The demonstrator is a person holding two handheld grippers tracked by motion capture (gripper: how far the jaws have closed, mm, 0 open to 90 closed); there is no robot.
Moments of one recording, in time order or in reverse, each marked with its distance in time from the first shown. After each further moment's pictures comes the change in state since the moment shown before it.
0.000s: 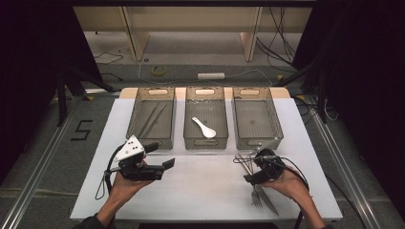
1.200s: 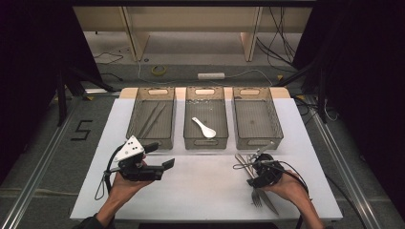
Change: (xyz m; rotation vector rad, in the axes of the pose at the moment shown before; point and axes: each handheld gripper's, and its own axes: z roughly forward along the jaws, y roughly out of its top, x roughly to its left) left arm 0.000 -0.001 -0.002 0.000 -0.003 0.008; right arm 0.002 -0.009 0.013 0.097 -0.004 -0.008
